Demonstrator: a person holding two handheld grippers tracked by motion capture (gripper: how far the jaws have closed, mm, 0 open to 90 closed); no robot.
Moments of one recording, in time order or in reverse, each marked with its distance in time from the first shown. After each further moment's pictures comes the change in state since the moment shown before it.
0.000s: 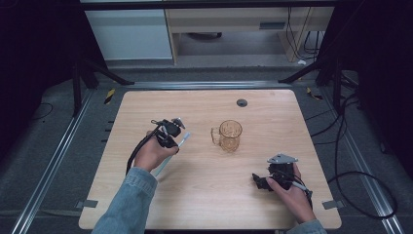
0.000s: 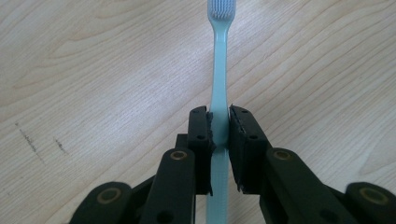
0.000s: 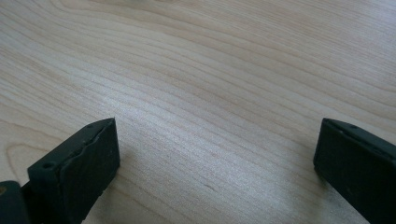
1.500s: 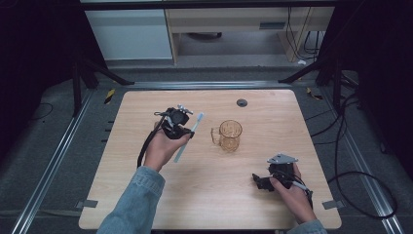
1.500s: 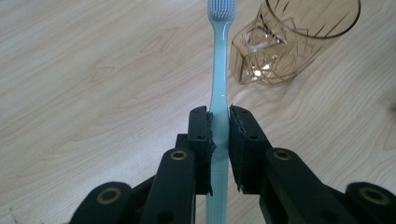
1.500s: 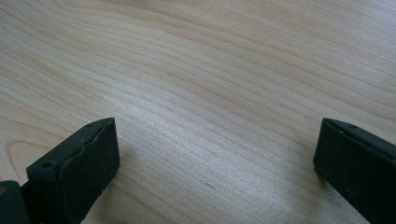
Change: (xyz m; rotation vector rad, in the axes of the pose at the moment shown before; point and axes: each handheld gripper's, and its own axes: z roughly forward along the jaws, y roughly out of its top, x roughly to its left) left arm -0.023 0.024 -0.041 -0.350 -0.039 -0.028; right arm -0.001 0.000 0.000 0.003 0.004 -0.009
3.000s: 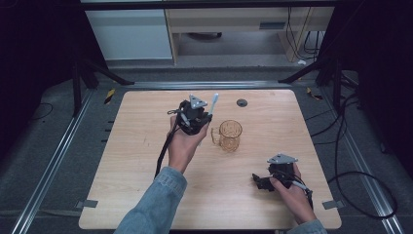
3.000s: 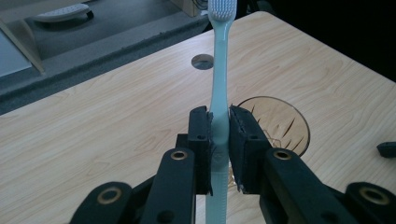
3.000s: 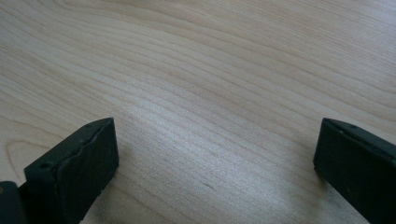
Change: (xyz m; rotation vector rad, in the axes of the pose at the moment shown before) left arm -0.041 0.031 0.002 -0.354 0.074 -0.019; right arm 0.000 0.000 0.000 0.000 0.001 -0.003
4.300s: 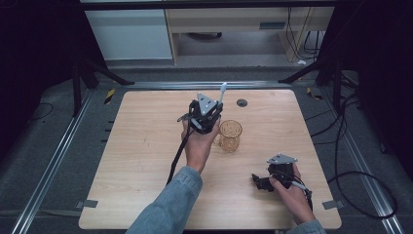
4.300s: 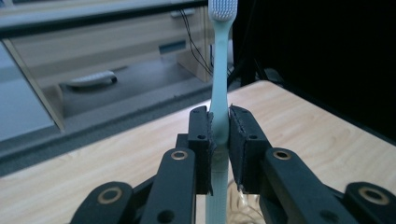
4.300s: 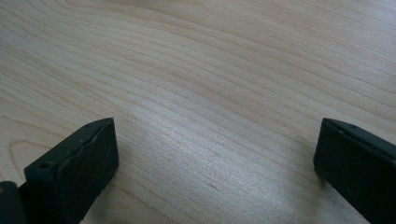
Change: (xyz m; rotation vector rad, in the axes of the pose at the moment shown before) left arm -0.024 0.005 0.018 -0.287 0.080 0.005; right arm 0.002 0.000 0.000 -0.001 0.003 0.001
